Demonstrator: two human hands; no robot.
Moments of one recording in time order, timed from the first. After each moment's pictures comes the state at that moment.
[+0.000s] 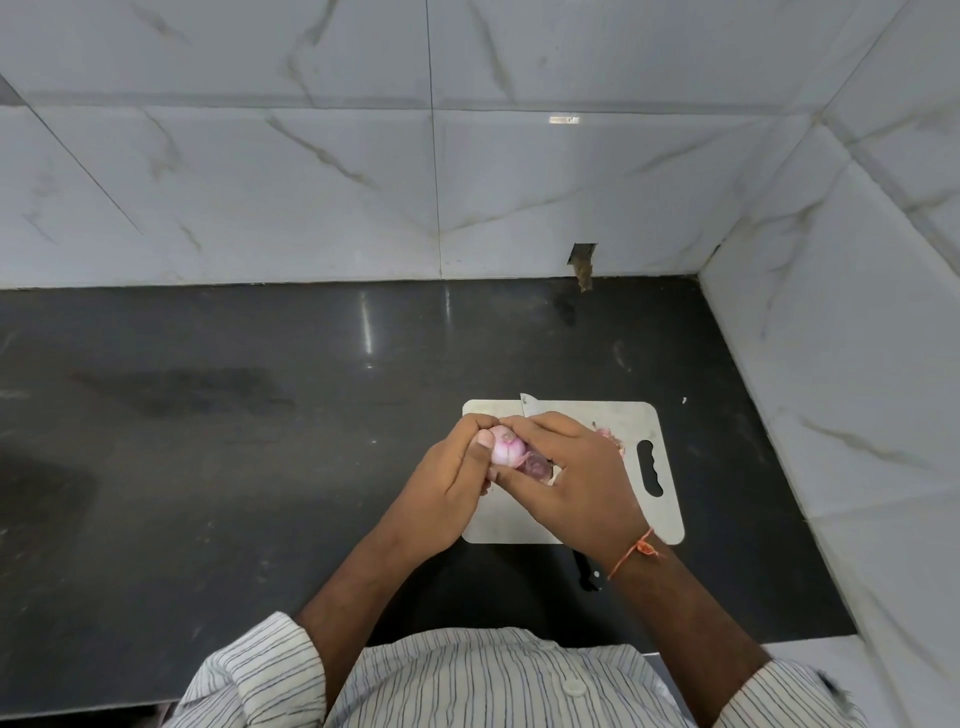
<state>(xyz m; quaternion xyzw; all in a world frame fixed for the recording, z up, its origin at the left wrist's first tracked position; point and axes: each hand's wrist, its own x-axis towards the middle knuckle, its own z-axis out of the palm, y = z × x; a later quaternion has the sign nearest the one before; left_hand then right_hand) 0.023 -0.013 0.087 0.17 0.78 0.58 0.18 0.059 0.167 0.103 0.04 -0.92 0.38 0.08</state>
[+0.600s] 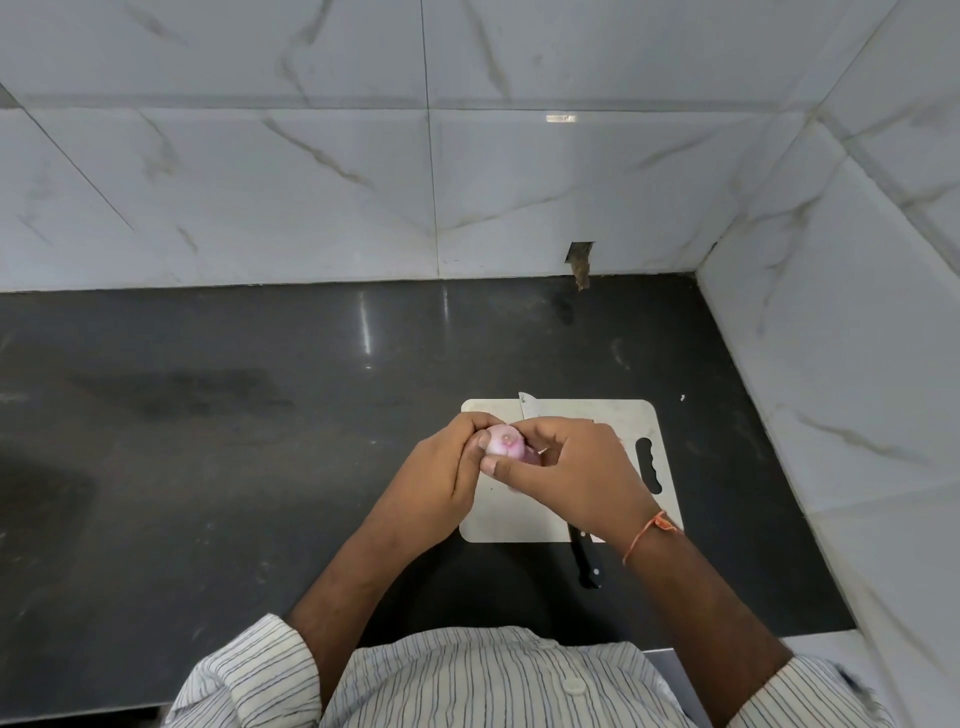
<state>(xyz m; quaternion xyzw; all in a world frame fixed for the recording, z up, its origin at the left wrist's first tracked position) 0.015 -0.023 0.091 0.22 0.84 0.47 0.13 0.054 0.171 0.124 -0.07 -0.88 0.47 -0.06</state>
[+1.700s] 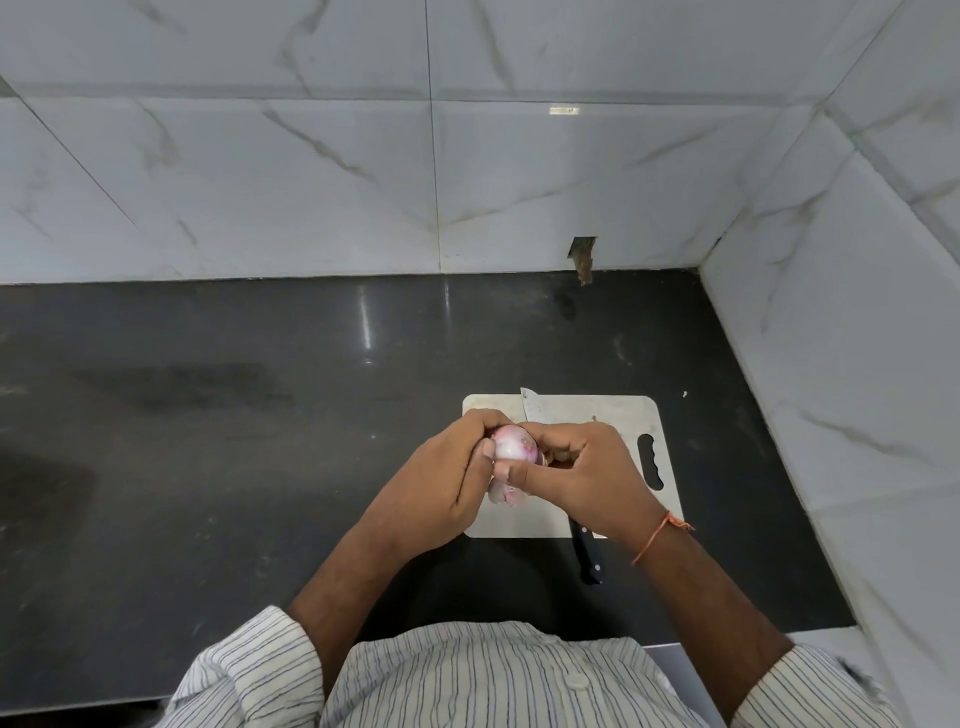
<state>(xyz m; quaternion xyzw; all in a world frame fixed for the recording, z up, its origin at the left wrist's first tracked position) 0.016 -0.025 0.091 0.29 0.83 0.46 0.13 0.059 0.179 0.110 0.00 -0.83 0.55 -0.03</state>
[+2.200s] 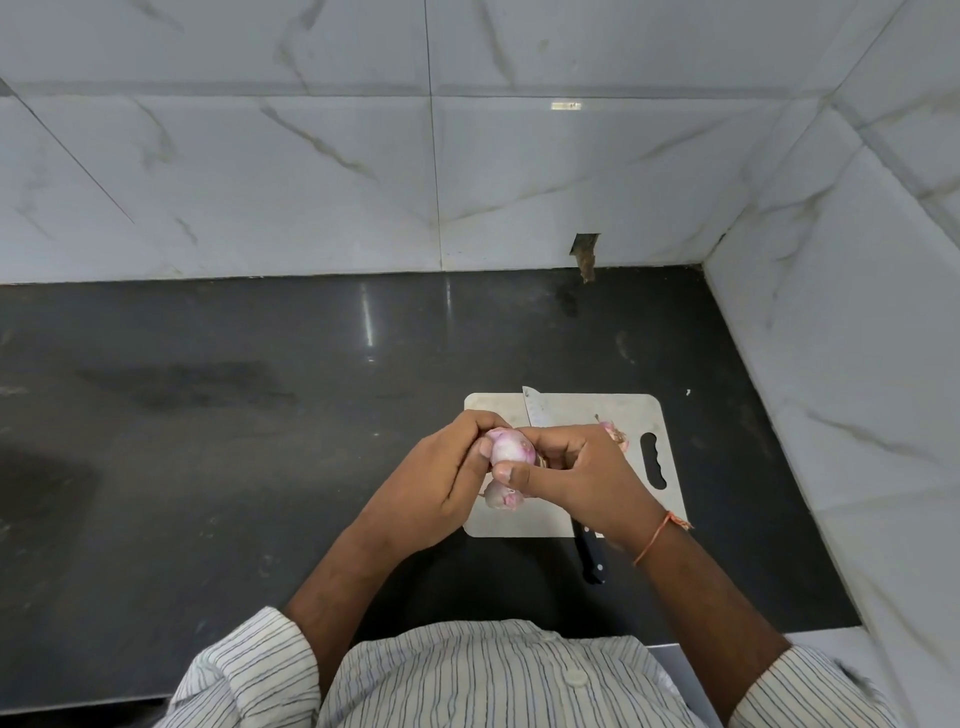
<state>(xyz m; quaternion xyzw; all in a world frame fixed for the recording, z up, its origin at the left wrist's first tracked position) 0.014 -0.030 0.095 0.28 0.82 0.48 0.14 0.056 0.178 0.098 -0.02 -0.78 0.63 -0.08</state>
